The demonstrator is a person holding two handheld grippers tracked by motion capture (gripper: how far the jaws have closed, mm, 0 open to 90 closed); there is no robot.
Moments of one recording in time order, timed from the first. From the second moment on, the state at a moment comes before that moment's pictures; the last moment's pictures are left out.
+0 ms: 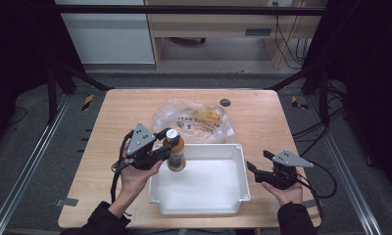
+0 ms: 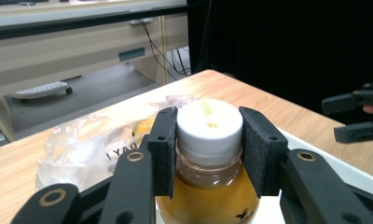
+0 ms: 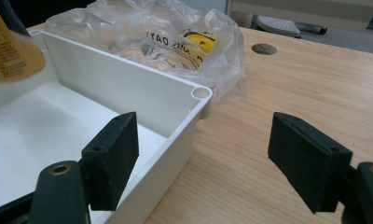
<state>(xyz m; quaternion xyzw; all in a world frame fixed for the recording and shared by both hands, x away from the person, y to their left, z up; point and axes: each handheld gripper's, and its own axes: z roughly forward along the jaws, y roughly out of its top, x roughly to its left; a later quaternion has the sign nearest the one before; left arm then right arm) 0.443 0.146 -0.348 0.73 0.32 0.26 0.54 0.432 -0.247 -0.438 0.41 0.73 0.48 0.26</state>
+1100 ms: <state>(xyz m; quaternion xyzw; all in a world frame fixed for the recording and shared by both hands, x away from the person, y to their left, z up) 0.437 0.135 -0.397 0.77 0.33 0.23 0.50 0.431 -0.247 -0.441 0.41 0.73 0.47 0.25</state>
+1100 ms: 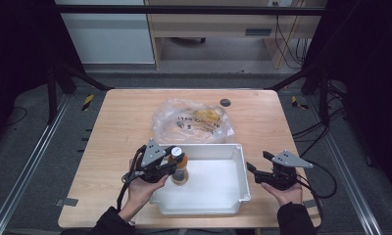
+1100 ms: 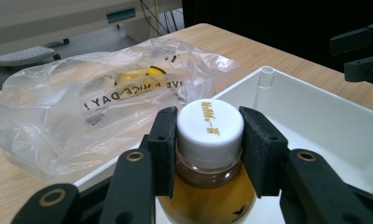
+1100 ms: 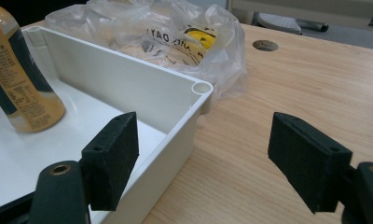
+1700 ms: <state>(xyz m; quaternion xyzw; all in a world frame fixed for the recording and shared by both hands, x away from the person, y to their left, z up) 0.437 0.141 -0.405 0.76 0.33 0.22 0.52 0.429 -0.249 -0.443 0.43 0.72 0.48 0.25</state>
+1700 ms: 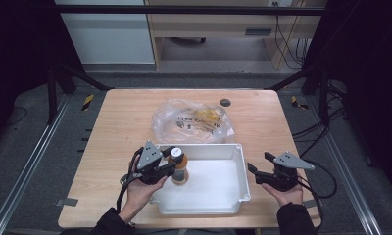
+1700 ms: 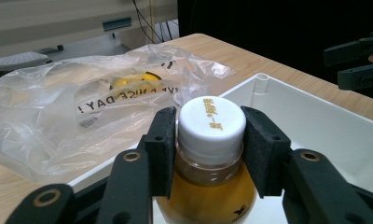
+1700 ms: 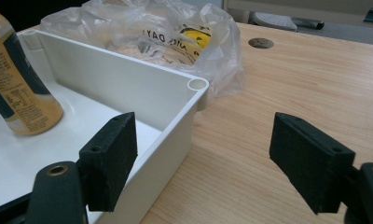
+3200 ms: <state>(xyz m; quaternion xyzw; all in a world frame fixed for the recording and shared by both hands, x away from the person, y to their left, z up) 0.431 0.254 -0.429 0.72 0.41 0.24 0.49 0.427 -0.258 -0.444 0.45 0.71 0.47 0.28</state>
